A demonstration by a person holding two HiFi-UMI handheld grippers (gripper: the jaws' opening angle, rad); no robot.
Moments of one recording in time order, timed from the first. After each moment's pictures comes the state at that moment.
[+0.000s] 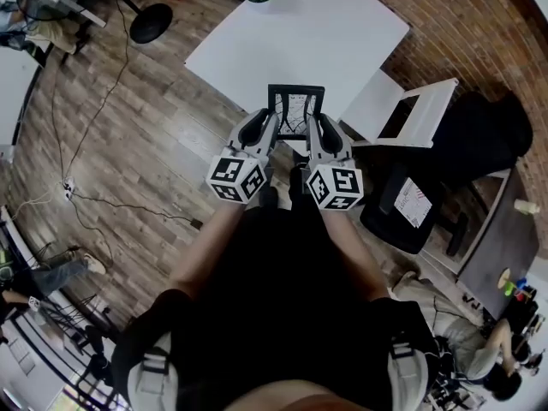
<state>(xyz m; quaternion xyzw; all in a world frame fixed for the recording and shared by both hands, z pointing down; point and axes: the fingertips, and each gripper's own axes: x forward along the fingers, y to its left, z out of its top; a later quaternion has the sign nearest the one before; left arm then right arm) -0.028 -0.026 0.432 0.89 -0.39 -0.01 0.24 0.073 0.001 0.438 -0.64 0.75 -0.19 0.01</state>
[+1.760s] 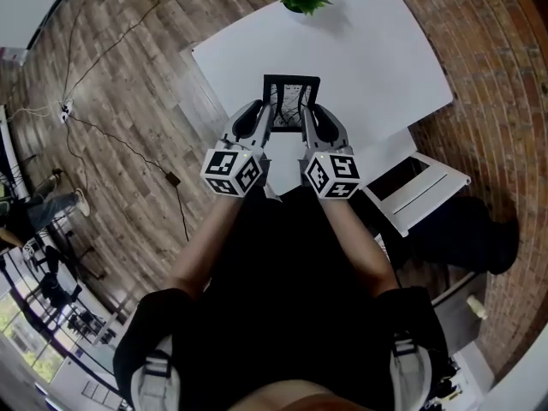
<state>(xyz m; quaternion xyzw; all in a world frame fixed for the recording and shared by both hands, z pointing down) -0.007 -0.207 0.494 0.77 -0.57 -0.01 0.29 0.097 -0.220 0.513 -0.46 0.84 -0.28 -0.08</state>
